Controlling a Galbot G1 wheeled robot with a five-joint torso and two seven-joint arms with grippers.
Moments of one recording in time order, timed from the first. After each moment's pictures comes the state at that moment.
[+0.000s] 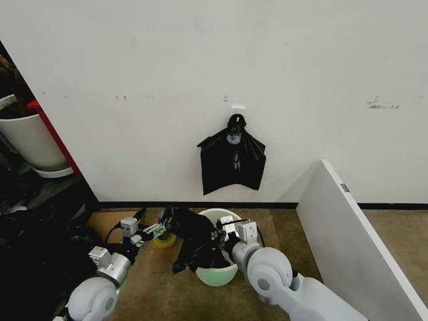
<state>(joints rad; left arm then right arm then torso) 1.47 -0.91 -0.39 -1.91 -0.79 -0.17 0.08 -0.96 1.09 -0.25 2.00 0.98 -0.60 0.59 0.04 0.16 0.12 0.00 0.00</state>
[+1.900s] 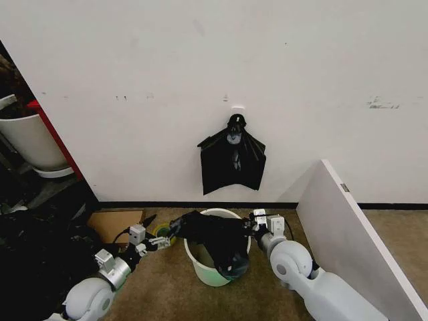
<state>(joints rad) 1.42 -0.87 -0.34 -1.76 -0.64 -0.22 0.38 -1.03 1.02 -0.07 1.89 0.88 -0.50 0.51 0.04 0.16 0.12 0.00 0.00</state>
